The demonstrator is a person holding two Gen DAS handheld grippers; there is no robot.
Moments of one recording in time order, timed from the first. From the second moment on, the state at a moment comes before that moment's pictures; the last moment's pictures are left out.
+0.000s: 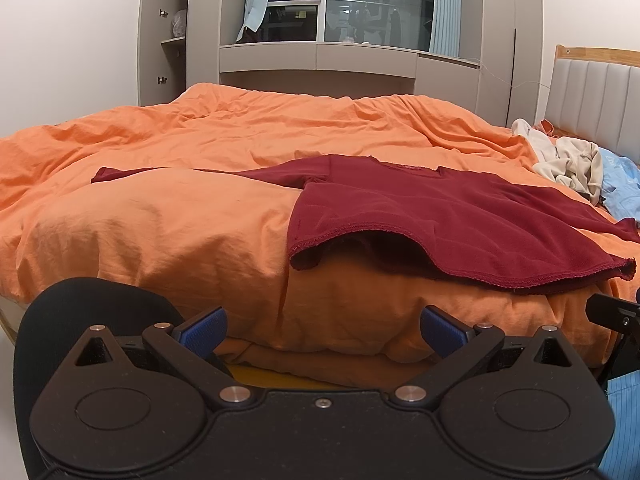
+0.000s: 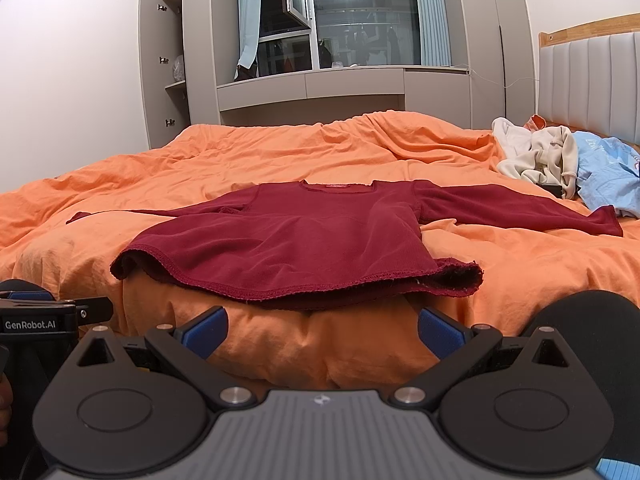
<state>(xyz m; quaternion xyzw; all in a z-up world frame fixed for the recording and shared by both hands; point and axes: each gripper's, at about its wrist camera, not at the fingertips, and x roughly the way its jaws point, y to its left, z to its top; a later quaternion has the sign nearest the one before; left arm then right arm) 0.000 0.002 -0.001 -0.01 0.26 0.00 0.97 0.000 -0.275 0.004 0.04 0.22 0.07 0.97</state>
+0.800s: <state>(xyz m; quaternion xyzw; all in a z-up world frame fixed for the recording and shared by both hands) 0.004 0.004 -0.005 -0.01 0.26 0.01 0.97 0.003 -0.275 0.003 0.04 0.22 0.07 0.97</state>
